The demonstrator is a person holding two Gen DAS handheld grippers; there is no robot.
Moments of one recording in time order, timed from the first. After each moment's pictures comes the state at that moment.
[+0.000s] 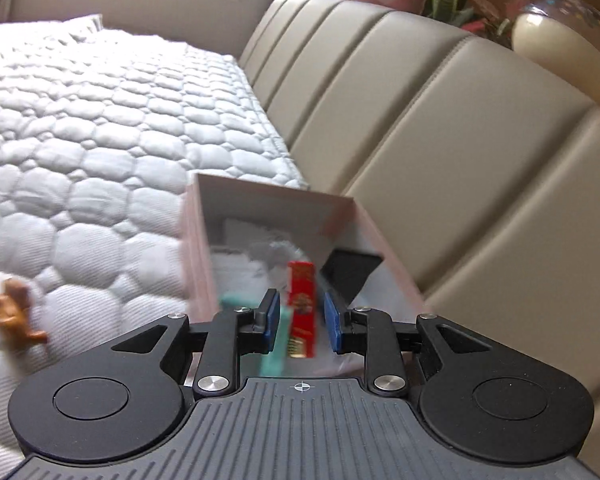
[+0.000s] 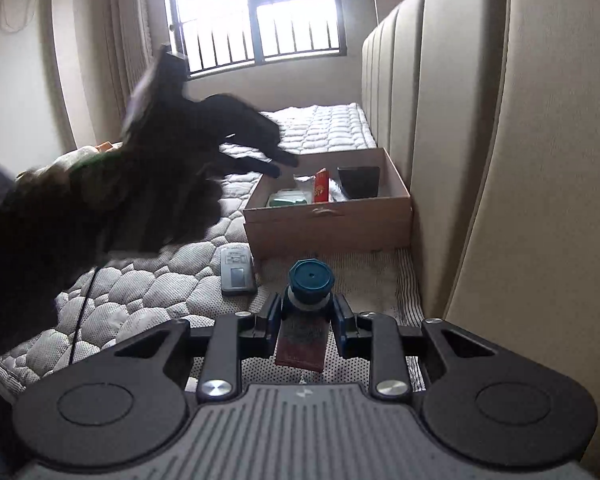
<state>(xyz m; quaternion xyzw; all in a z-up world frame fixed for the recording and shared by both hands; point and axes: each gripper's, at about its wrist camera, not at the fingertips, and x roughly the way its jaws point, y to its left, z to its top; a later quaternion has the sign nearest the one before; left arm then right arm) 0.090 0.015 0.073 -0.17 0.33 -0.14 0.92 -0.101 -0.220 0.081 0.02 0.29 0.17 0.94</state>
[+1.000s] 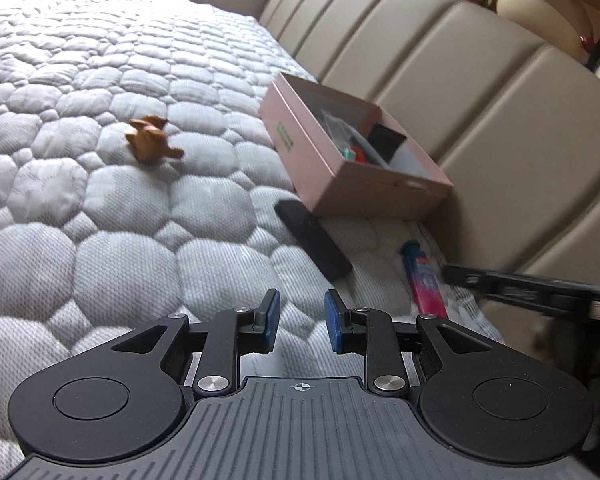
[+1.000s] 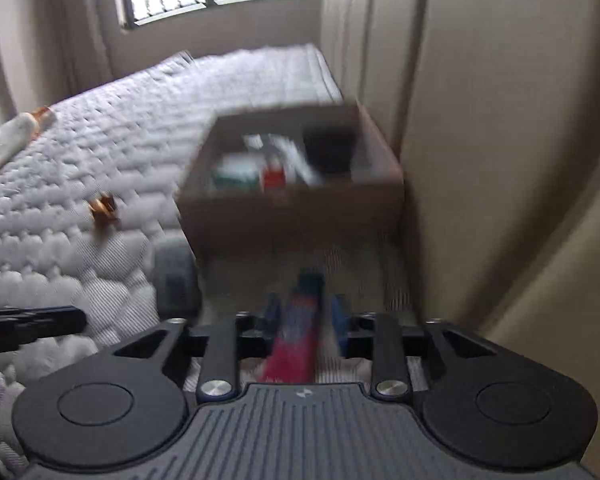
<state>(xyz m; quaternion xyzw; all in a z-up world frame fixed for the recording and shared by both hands) -0.044 0.089 0.030 -0.17 0.39 -0.15 0.89 -0.015 -0.184 0.045 0.00 0.39 0.09 0.92</state>
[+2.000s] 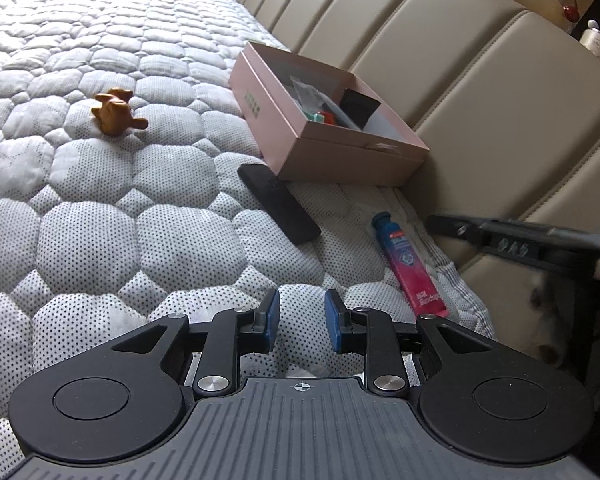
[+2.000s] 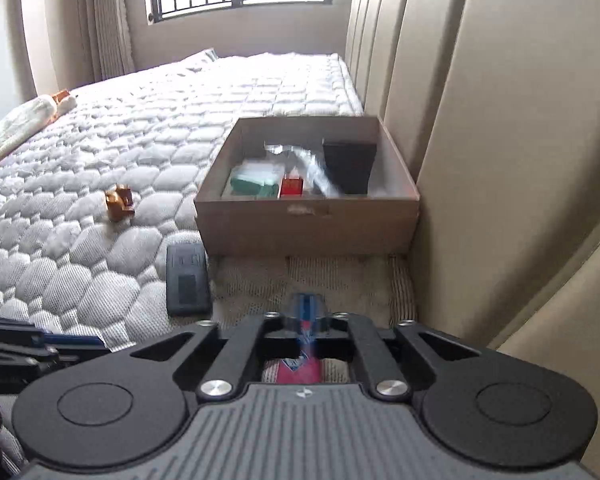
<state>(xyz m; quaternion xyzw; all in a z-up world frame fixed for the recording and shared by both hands) -0.050 0.069 0.027 -0.16 0.41 -0.18 0.88 -0.010 -0.178 0.070 -0.04 0.37 0.13 0.92</state>
